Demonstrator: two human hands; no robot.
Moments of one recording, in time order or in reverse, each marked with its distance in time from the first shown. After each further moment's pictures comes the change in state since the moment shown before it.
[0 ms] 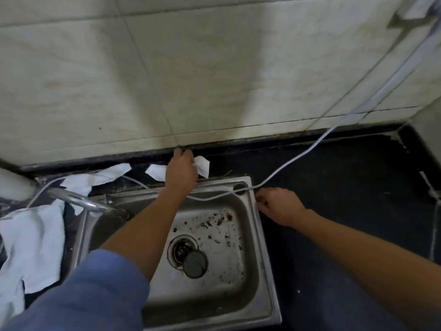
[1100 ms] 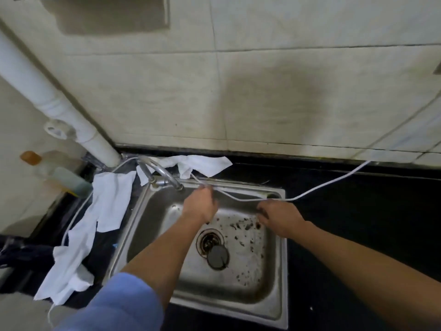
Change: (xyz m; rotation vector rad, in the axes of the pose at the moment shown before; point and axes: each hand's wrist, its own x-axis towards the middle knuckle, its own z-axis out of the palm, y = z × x) left_hand -0.137 -0.006 -0.045 0.180 -0.123 -0.243; right_hand -0.014 -0.071 -0.009 -0.107 0.006 -0.311
